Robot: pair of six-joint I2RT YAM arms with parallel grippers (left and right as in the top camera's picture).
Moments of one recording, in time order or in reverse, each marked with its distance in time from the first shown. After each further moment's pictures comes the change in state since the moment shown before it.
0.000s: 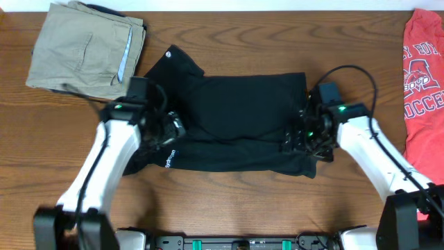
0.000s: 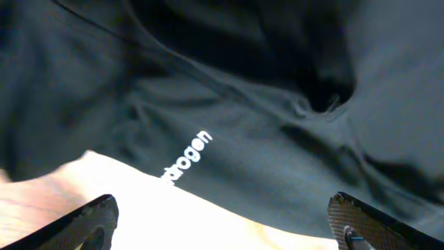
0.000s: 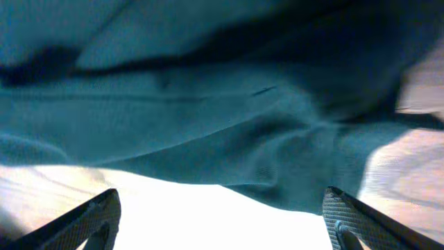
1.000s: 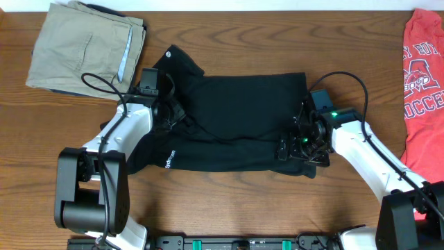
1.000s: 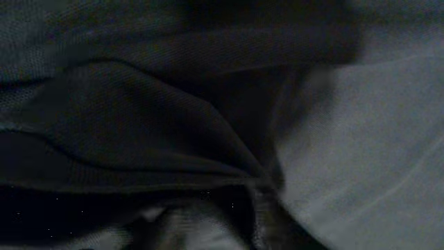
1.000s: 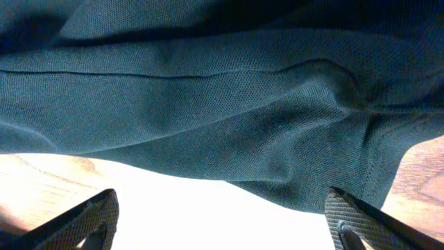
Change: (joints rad) left arm 0.012 0.236 -0.001 0.435 0.027 -0.160; right arm 0.029 0.000 -0.037 0.023 -0.006 0.000
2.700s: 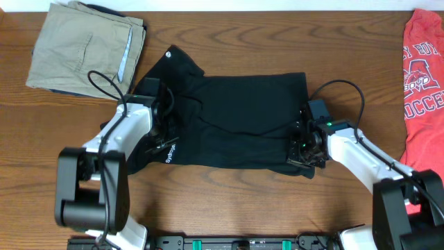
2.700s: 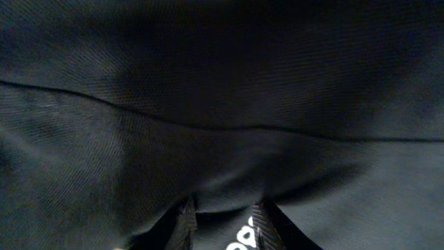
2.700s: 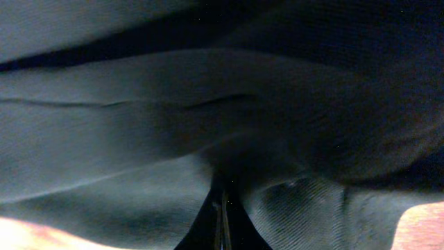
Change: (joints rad) left arm 0.006 0.021 0.002 -0.332 -0.109 0.262; right arm -0.014 0.060 -0.135 0.220 0.074 0.104
